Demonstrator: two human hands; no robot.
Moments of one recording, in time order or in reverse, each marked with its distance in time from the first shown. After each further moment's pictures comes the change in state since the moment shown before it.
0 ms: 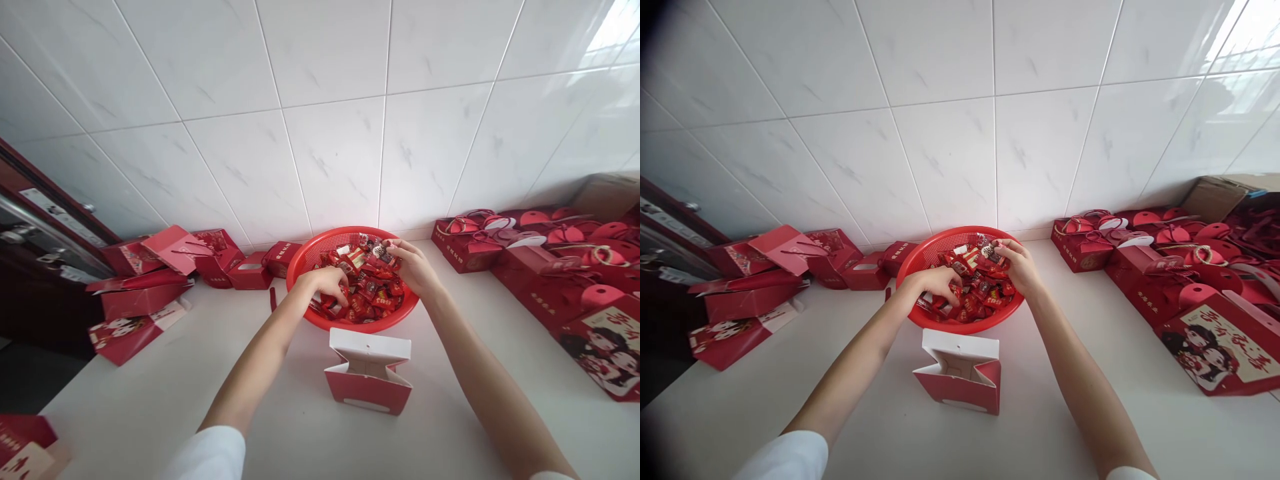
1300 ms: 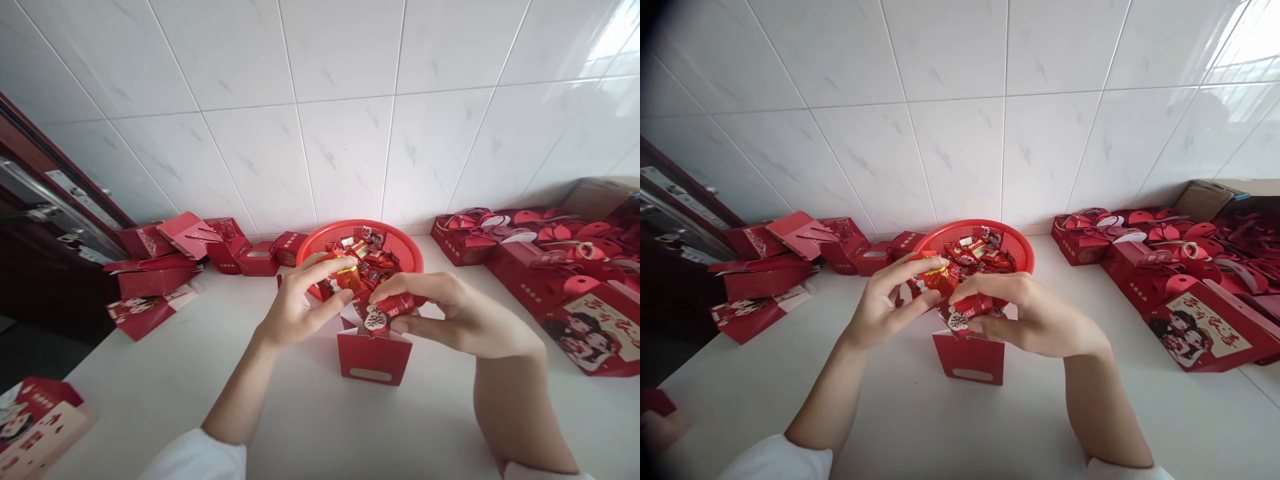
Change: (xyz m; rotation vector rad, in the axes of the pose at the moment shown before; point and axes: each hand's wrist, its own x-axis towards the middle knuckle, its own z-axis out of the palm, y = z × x) left_hand -0.155 0.047 0.049 -0.446 1.039 0.565; right_hand -0.141 -0.093 0.055 -0.925 -0.757 -0.371
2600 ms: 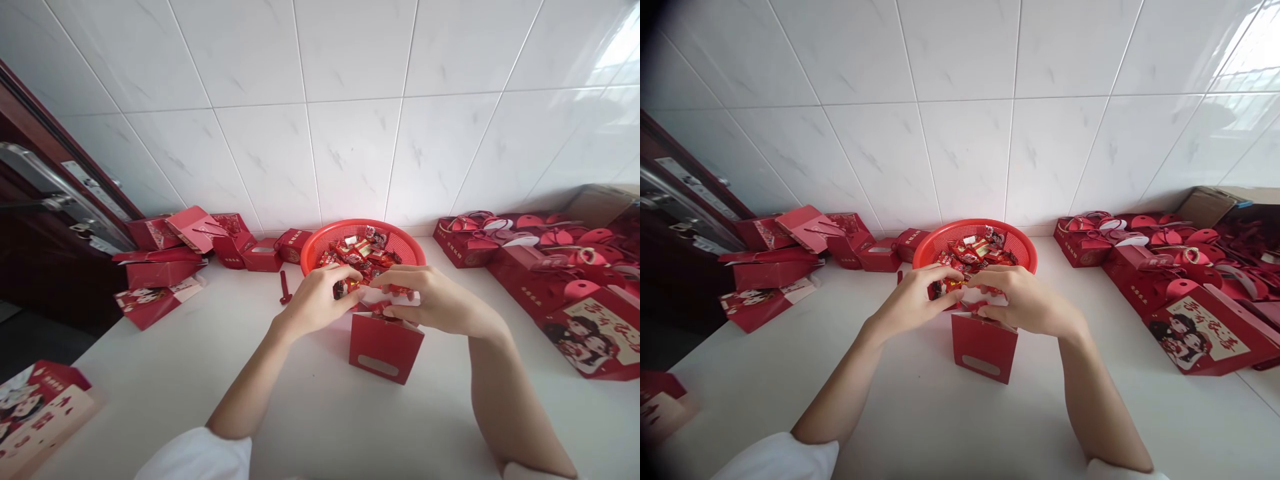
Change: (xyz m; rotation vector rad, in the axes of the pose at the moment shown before) left_hand 0.004 -0.007 0.014 0.145 -0.253 -0.244; right_hand 0.011 0.027 0.007 -0.351 -0.006 0.085
